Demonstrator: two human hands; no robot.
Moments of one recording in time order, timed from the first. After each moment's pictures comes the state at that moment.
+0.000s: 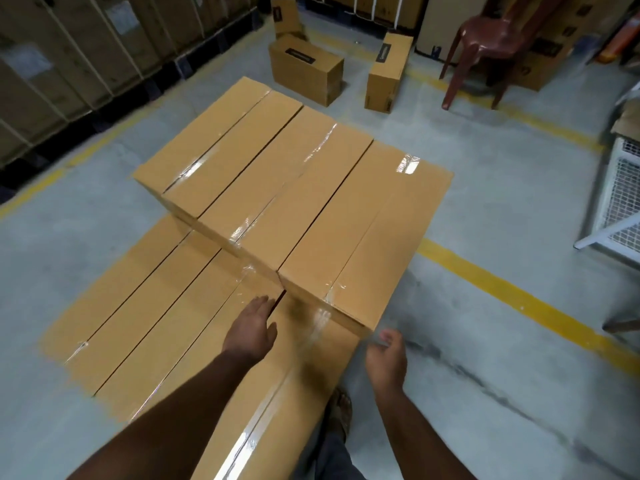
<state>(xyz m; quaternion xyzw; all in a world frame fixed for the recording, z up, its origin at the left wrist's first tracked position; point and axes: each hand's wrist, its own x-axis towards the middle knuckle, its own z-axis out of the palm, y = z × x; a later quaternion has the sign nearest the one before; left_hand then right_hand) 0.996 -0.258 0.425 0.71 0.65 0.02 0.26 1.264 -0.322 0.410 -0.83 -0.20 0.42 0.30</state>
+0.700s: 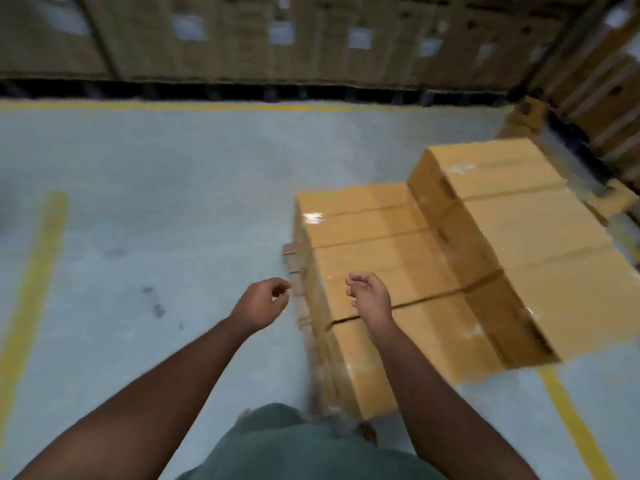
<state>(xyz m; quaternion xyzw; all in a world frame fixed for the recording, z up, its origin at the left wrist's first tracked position) 0.605 -0.720 0.485 0.39 0.80 0.31 0.32 0.792 -0.565 0.517 -0.56 -0.55 0.59 0.17</state>
